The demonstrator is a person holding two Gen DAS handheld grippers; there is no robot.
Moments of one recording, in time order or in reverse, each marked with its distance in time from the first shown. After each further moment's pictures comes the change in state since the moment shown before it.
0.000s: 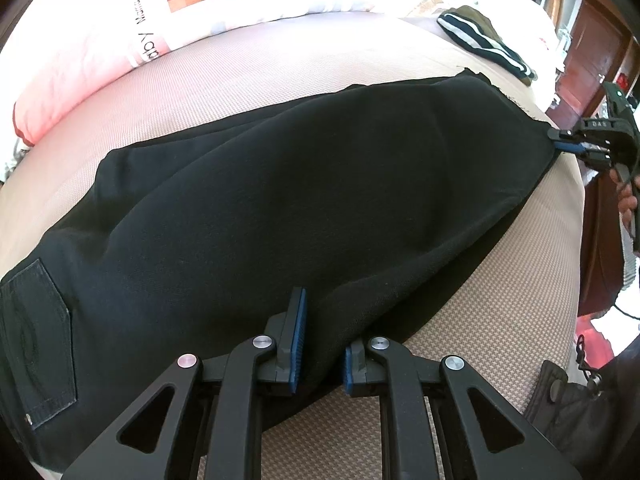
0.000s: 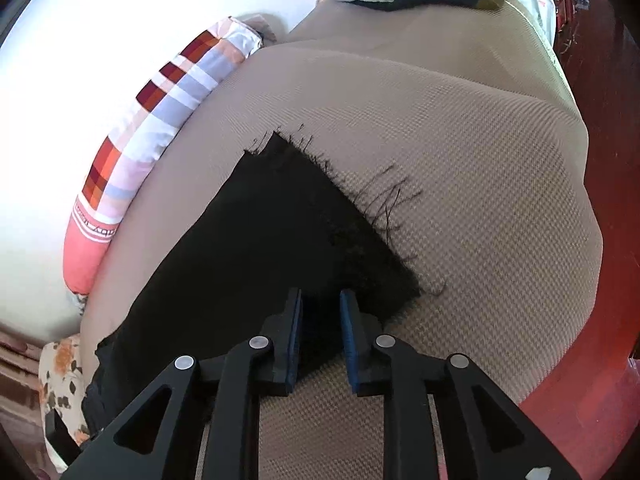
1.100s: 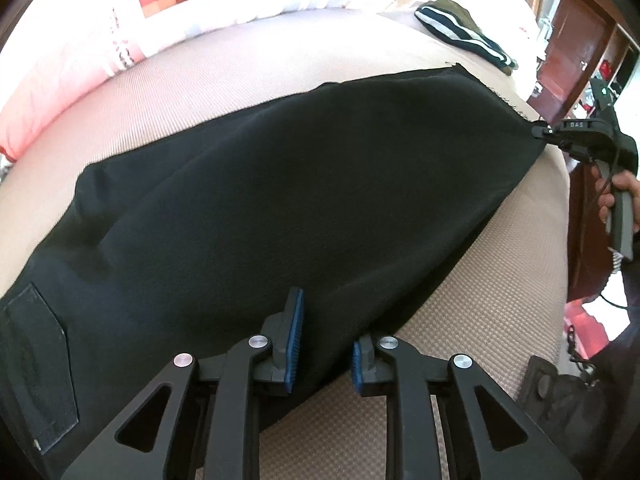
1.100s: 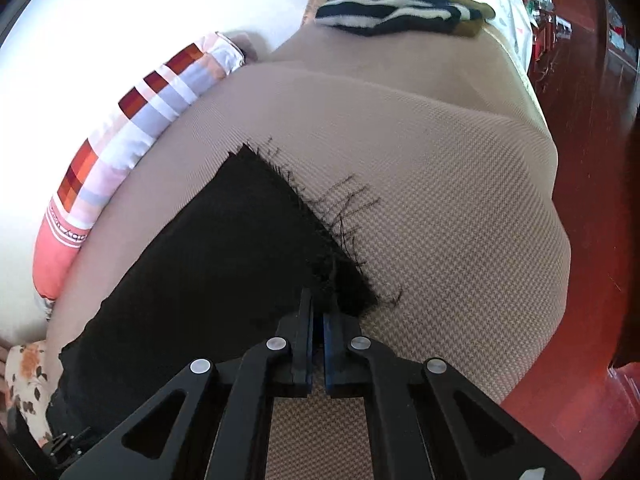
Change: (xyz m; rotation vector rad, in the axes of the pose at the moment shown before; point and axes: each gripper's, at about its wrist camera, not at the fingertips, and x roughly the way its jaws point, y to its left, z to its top) left arm 0.000 -0.005 0.007 0.047 0.032 -0.073; right arm 0.005 -0.010 -0.008 -0.032 -0.119 -0.118
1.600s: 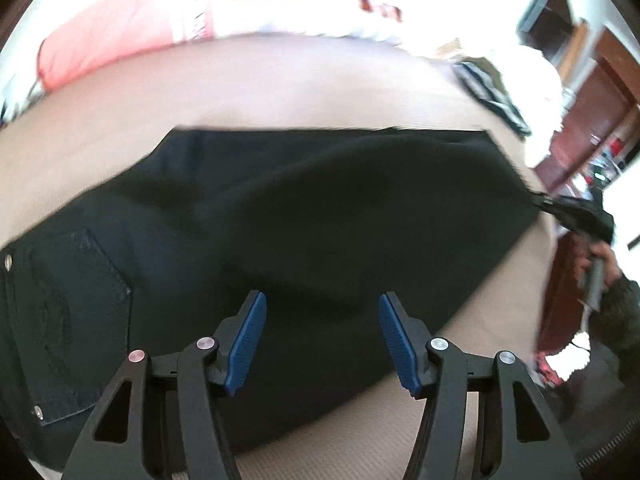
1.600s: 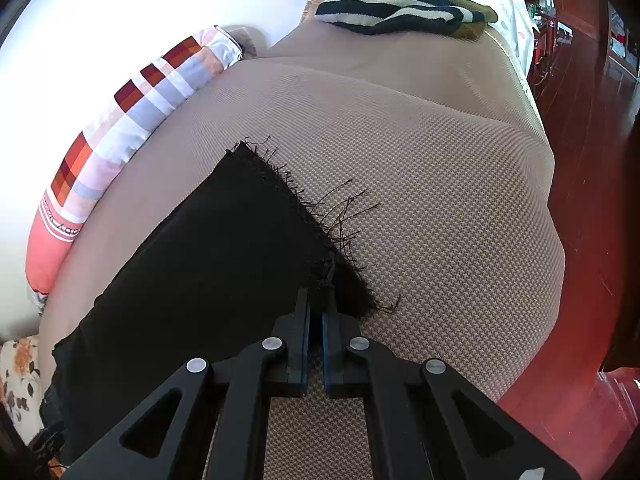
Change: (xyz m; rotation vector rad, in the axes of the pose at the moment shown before) left arm -0.037 0.073 -0.012 -0.235 -0.064 -0.042; right arm -0.002 0.004 0.005 -0.023 0.021 -0.040
